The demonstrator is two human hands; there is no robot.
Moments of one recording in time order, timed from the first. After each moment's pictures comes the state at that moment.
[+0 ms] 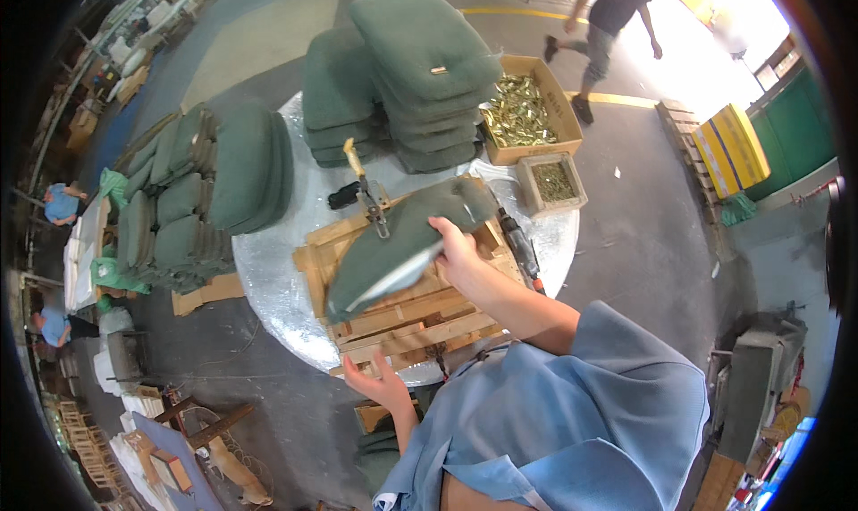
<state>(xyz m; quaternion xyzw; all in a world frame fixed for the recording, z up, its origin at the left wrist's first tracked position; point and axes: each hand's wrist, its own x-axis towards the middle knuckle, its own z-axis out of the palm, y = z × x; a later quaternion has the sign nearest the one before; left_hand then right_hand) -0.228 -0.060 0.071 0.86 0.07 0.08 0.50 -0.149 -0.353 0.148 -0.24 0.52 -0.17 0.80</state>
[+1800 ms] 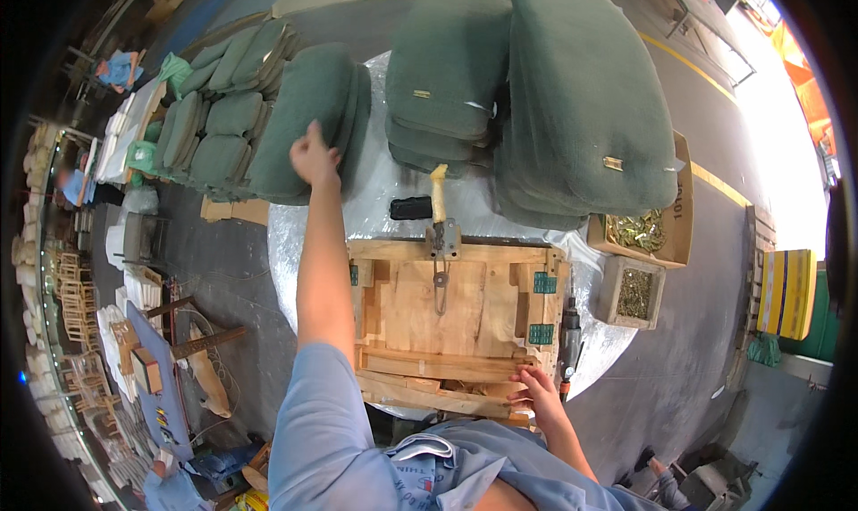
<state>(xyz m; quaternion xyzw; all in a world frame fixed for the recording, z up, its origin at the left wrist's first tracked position) 0.341 -0.251 0.092 0.70 0.17 0.10 0.68 -0.290 -0.406 0.078 -0.39 0.50 0.13 0.77</state>
